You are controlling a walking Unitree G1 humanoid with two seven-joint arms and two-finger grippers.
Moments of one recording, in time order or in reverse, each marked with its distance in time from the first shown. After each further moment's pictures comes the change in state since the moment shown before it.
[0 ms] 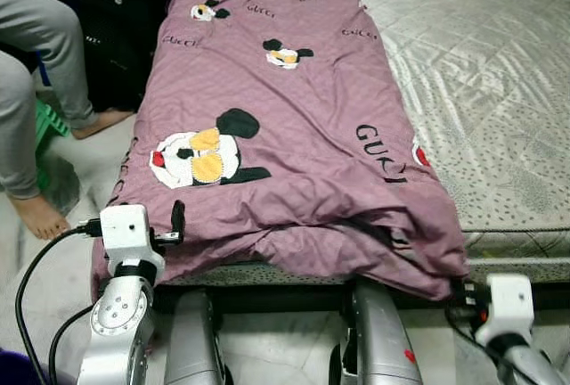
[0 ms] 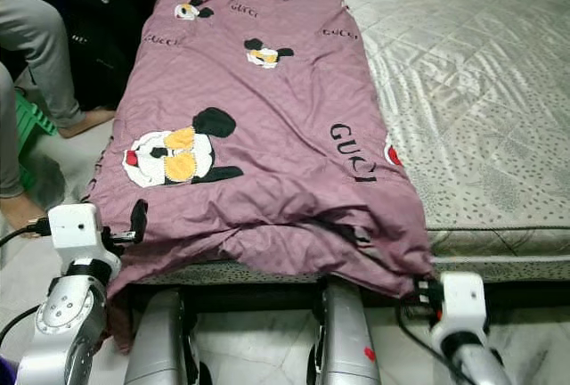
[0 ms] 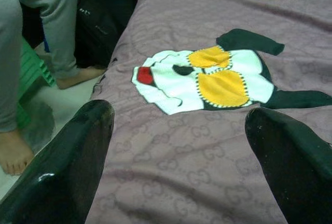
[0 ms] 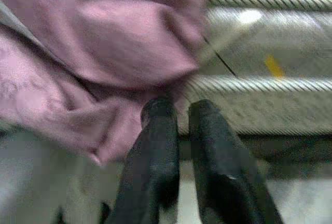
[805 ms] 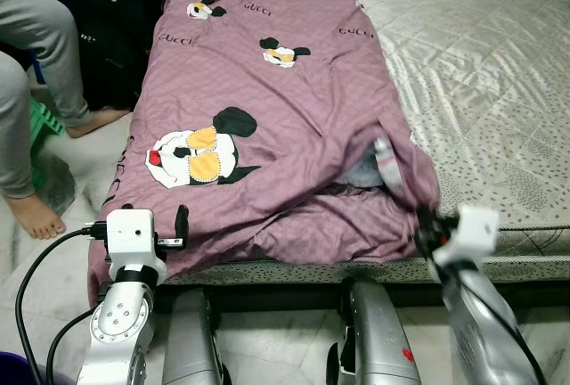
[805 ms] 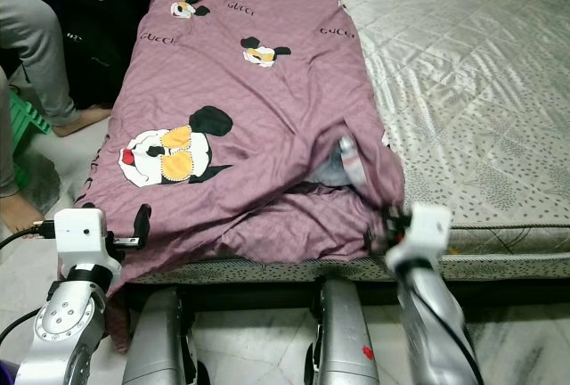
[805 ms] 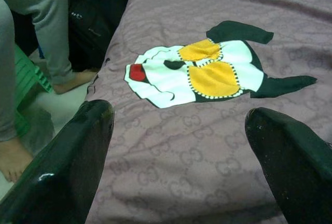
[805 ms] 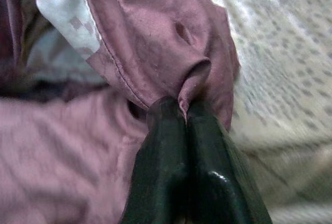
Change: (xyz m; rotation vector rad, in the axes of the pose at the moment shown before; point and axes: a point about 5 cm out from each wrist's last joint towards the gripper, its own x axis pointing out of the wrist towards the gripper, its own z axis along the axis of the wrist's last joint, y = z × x) left arm -0.007 -0.003 0.000 0.066 -0.004 -0.032; right arm 0.042 0.047 0.068 0.209 -0.252 0.062
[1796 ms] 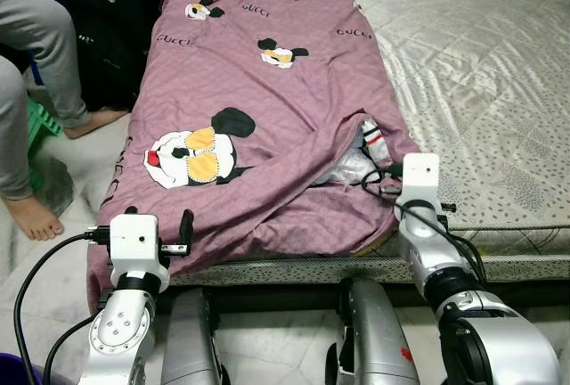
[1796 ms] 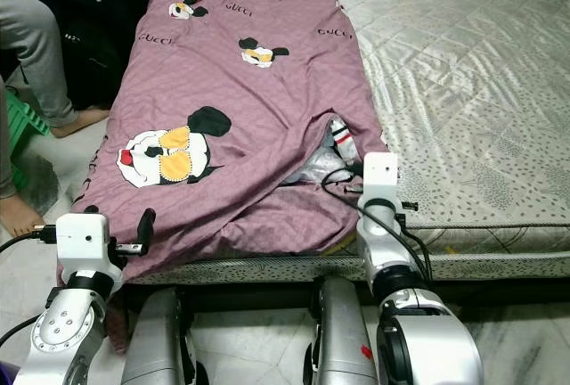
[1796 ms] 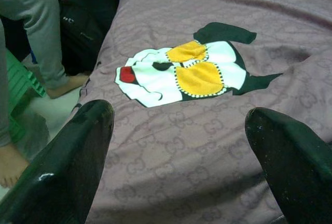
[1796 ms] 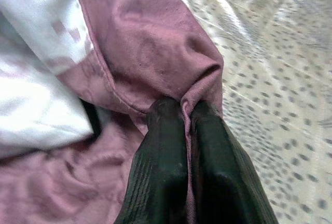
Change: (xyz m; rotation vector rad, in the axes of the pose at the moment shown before) left arm -0.012 -0.007 0.004 0.015 -0.001 -0.031; right arm 0.103 0.040 0.027 -0.249 0.057 -0.272
